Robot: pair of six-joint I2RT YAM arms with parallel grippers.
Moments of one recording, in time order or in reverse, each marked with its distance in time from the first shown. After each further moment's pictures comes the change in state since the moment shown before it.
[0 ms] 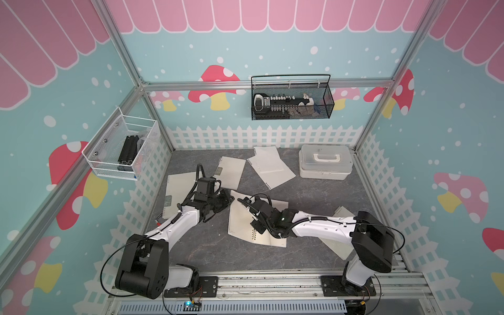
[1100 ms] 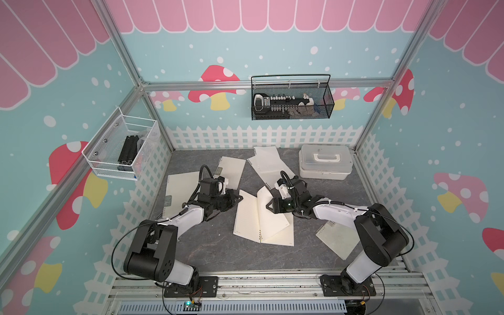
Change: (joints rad) left arm -0.003 0.095 -0.036 0.208 0.248 0.064; right arm -0.530 -0.081 -0.156 0.169 -0.715 0.531
